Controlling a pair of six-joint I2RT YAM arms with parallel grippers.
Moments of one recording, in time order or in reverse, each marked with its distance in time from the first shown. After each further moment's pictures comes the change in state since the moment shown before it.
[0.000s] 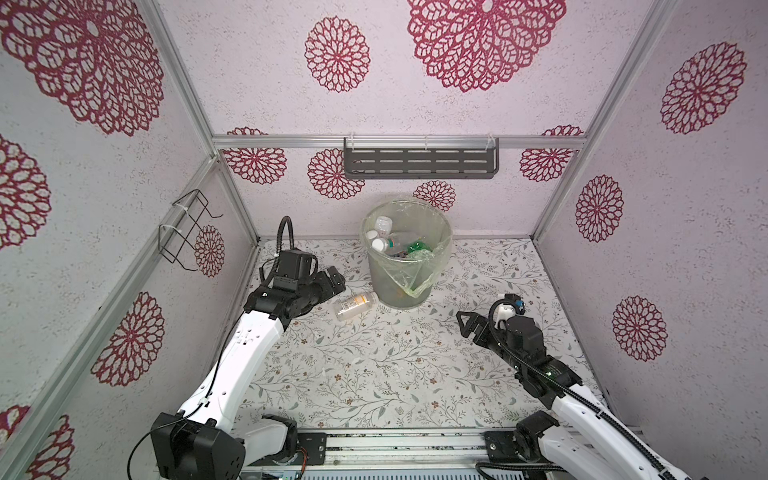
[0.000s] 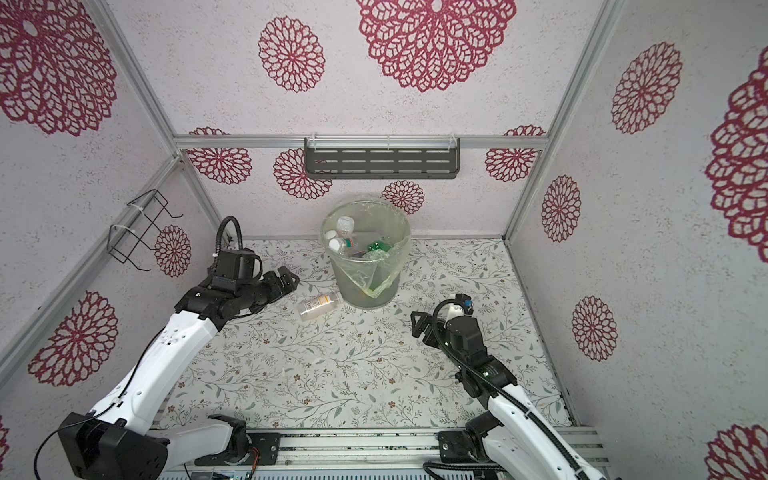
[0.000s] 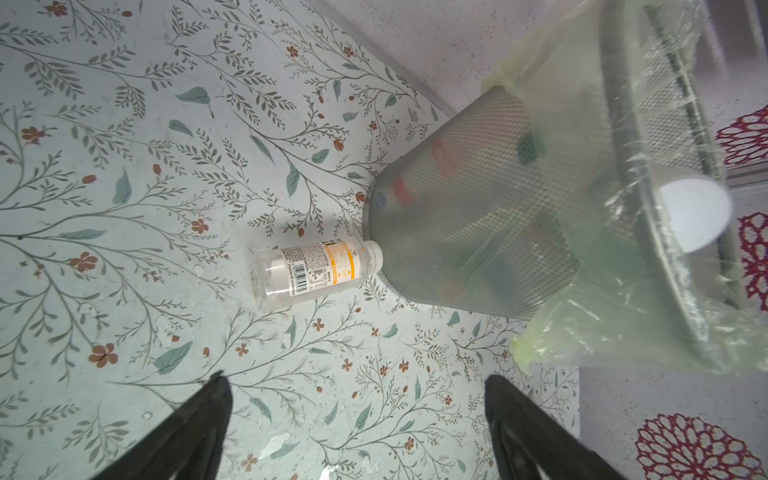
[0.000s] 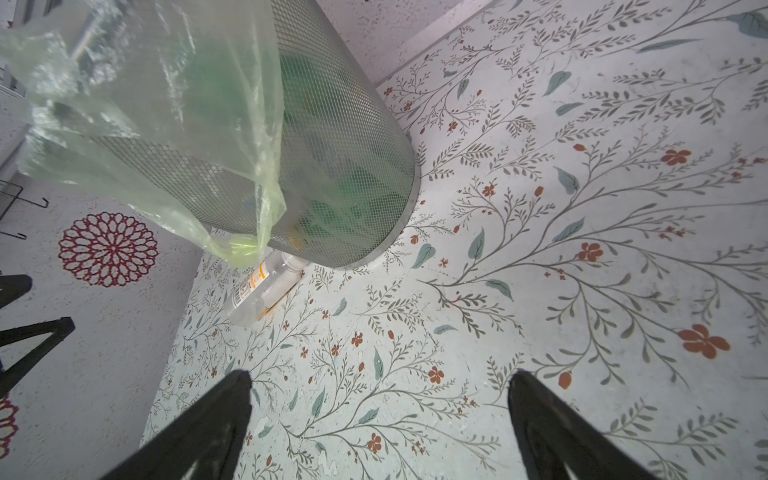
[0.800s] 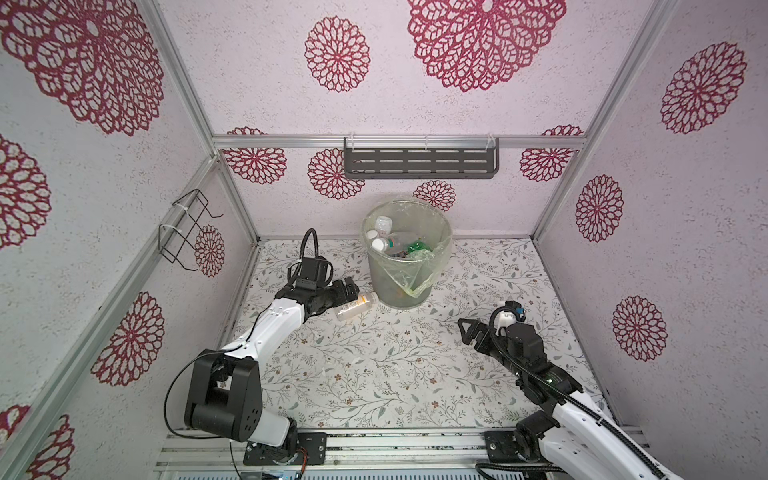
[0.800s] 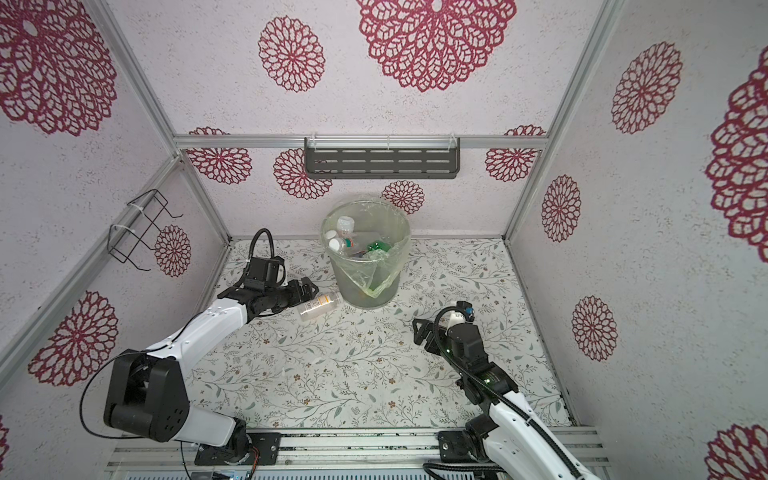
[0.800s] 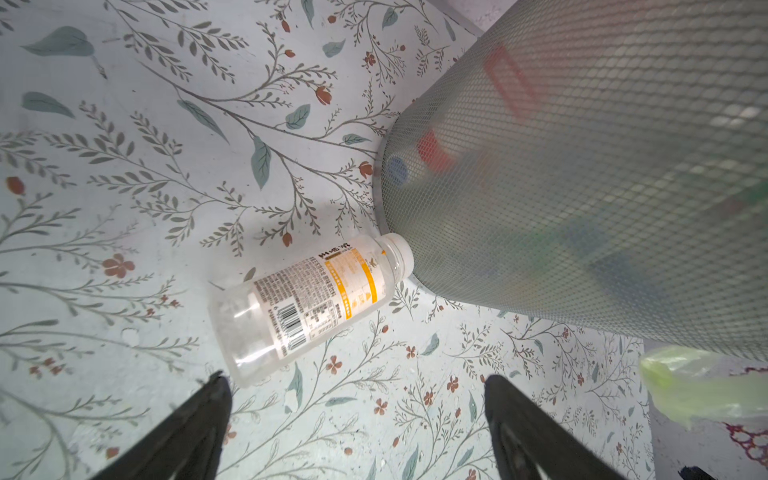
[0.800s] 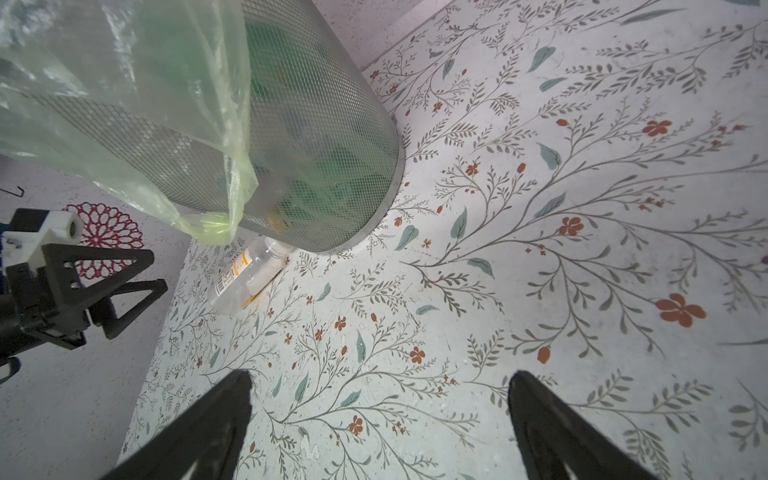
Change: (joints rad) left arm 0.005 0.270 -0.124 0.318 0.128 0.150; right arm 0.000 -0.056 -0.064 -0.013 0.001 0.000
